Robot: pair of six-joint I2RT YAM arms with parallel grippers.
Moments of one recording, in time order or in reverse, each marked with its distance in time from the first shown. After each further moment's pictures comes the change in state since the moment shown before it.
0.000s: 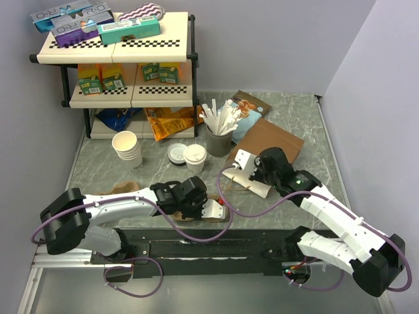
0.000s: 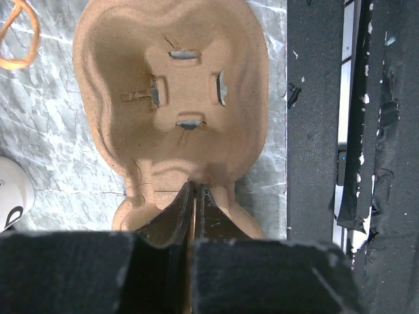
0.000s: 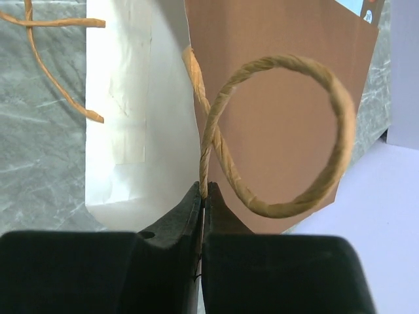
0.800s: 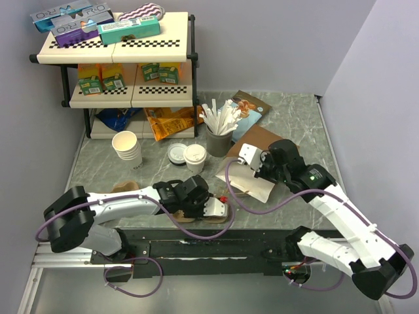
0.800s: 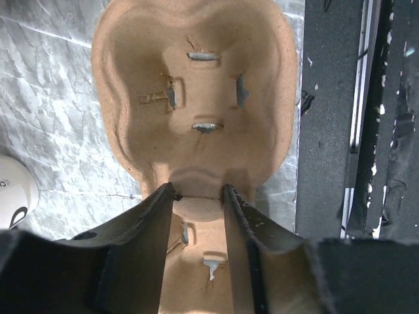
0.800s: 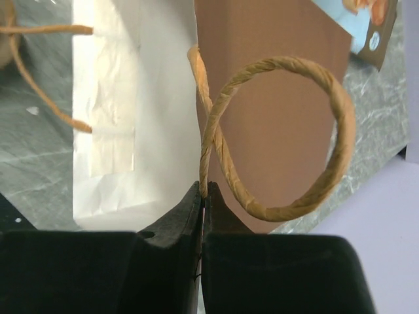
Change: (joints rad) left arm 0.001 0.027 0.016 0.011 -0.016 -0.014; right arm -0.036 -0.016 0.189 -0.219 -0.146 0.023
